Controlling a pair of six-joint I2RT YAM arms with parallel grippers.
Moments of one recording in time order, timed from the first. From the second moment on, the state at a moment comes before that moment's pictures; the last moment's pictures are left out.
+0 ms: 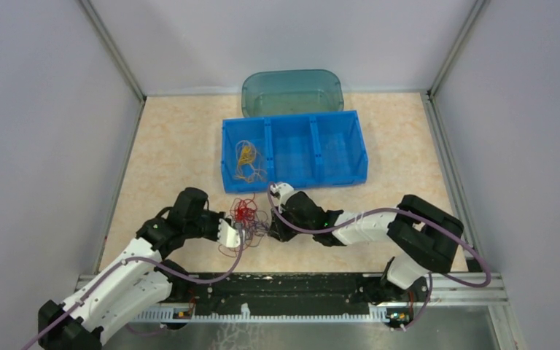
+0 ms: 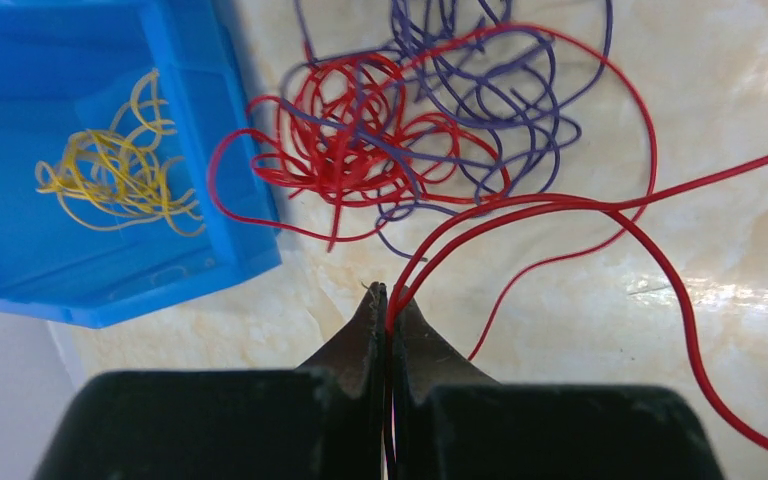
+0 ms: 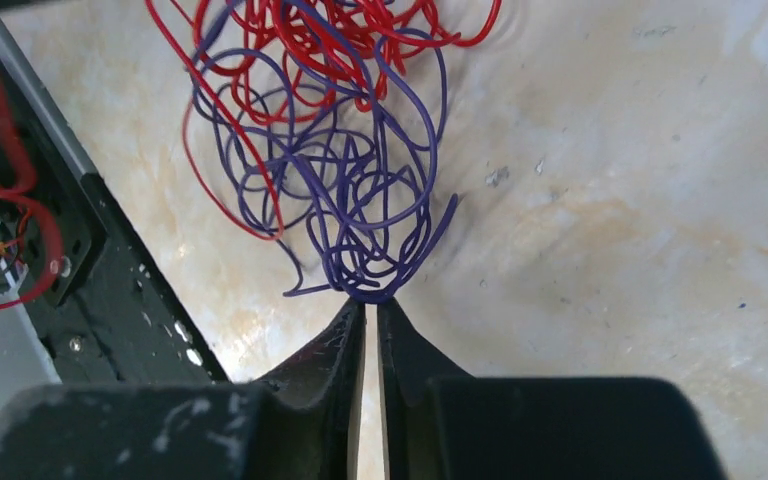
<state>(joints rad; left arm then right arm) -0.58 0.73 0.54 -0.67 0.28 1.20 1.04 1.55 0.60 0.31 -0.12 0.51</state>
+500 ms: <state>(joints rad) -0.58 0.82 0.53 -0.55 0.37 1.26 0.95 1.02 0.57 0.11 -0.08 0.48</state>
